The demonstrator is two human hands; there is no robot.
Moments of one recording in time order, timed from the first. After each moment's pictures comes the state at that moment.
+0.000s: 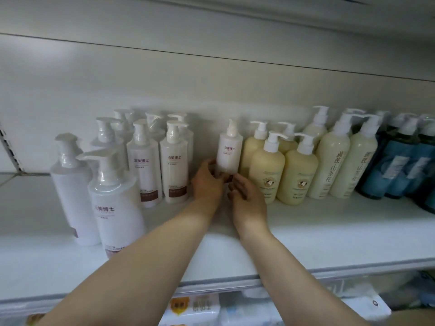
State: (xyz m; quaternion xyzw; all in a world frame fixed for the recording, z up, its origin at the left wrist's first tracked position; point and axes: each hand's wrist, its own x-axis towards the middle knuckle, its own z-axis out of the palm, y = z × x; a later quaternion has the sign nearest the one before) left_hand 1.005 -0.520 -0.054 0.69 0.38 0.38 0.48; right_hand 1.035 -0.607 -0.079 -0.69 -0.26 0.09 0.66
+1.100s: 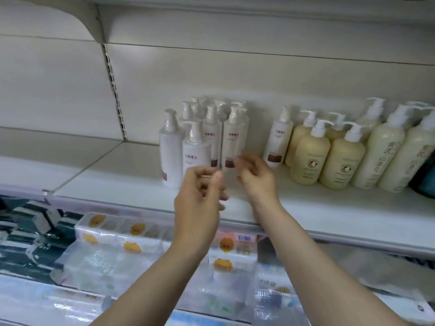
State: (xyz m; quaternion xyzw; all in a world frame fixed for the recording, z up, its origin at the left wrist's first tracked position) left_hand 0.800 -0.650 -0.025 0.57 0.35 0.56 0.49; right_hand 0.944 -0.627 -0.038 -0.56 -0.36 0.24 0.71
